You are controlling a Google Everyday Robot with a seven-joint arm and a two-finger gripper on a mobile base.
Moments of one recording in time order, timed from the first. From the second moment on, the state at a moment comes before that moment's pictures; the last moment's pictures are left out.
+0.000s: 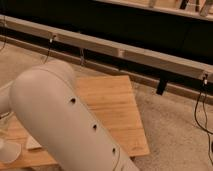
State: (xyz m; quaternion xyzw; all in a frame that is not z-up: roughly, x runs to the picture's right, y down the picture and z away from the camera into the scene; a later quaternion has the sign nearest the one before) arm -0.483 0.257 0.639 -0.35 0.02 0.12 0.93
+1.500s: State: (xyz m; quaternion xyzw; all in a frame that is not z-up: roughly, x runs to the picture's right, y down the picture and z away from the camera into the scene) arm -0.503 0.262 0.671 -0.32 -0.01 0.12 0.94
